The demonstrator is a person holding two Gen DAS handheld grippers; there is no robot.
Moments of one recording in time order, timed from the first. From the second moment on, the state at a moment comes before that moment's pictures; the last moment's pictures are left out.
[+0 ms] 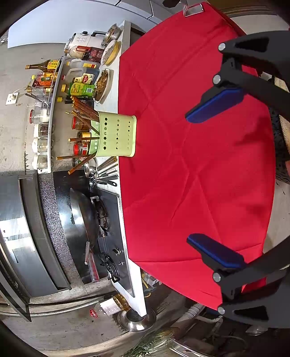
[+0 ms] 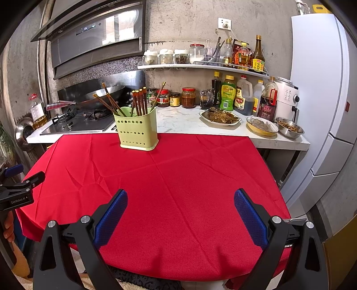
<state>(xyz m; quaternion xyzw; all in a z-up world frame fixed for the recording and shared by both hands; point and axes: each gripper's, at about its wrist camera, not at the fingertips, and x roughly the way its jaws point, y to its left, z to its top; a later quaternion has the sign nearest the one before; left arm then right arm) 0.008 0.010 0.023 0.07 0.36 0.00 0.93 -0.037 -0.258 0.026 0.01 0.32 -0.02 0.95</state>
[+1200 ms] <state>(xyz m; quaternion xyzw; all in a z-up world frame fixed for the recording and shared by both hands) 0.013 0.013 0.016 0.06 0.36 -0.01 0.93 -0.035 -0.261 0.022 0.01 0.32 -0.02 0.95</state>
